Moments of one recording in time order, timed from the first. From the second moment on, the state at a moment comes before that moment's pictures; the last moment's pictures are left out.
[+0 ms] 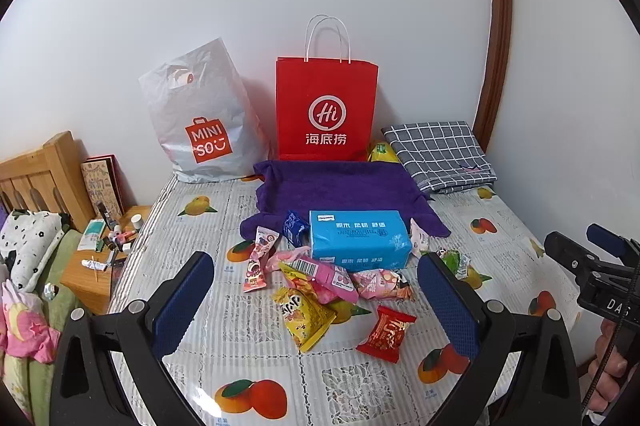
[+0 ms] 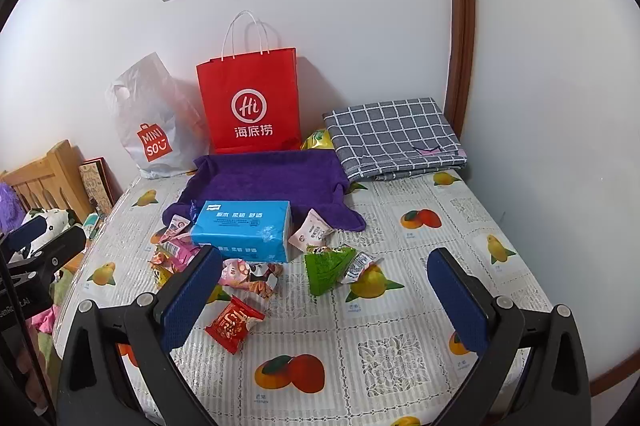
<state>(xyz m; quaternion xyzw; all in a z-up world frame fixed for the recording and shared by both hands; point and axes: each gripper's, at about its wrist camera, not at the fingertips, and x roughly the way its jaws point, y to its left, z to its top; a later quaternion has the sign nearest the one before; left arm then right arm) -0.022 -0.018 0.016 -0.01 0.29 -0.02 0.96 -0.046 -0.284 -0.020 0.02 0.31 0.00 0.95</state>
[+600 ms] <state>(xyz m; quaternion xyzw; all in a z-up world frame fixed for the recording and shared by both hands) -0.023 -0.015 0.018 -0.02 0.29 -0.02 0.96 -0.052 -0.280 -0.017 0.02 0.30 0.00 0.95</state>
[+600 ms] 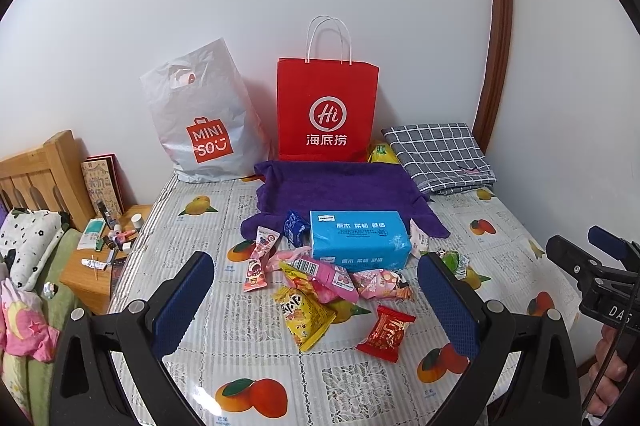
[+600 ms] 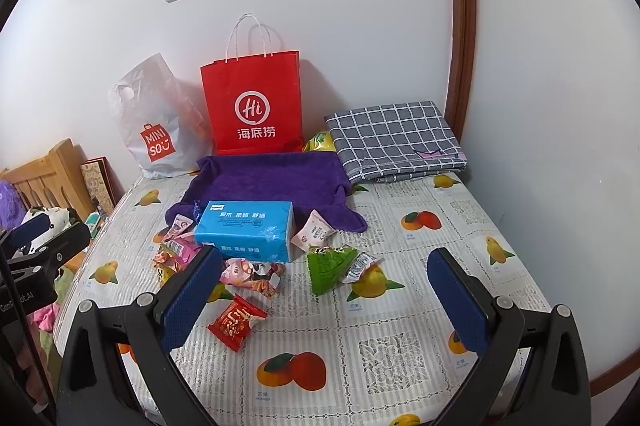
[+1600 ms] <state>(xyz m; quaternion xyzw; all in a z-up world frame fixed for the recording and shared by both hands) -0.024 -0.019 0.021 -0.01 0.28 -0.03 0.96 -0.053 -0.273 -0.019 0.01 0.30 0.02 0.95</state>
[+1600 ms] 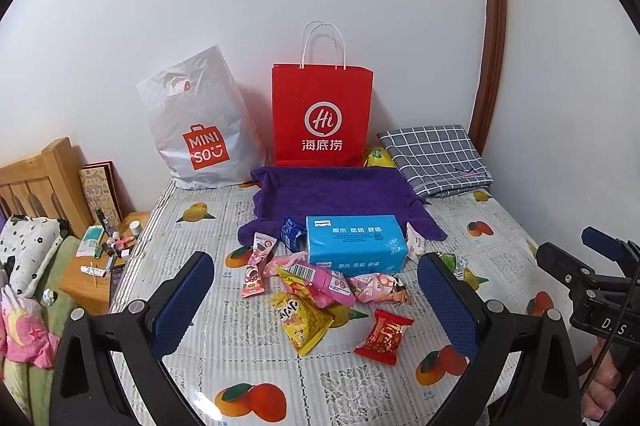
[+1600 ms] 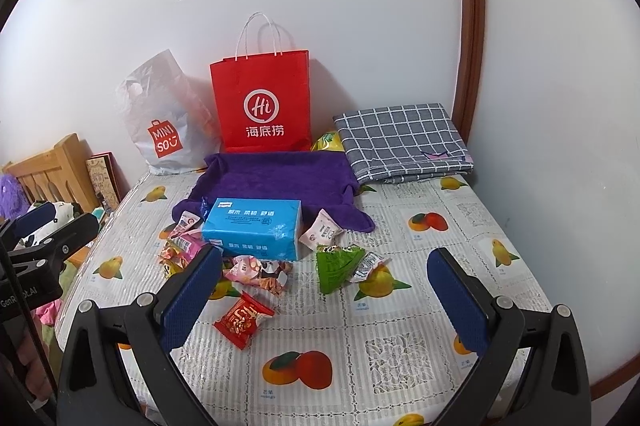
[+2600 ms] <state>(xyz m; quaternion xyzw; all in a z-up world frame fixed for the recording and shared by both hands) 0.075 0.024 -0.087 -0.04 0.40 0.02 0.92 0.047 -0.330 -0.152 0.04 0.43 -0.04 0.90</state>
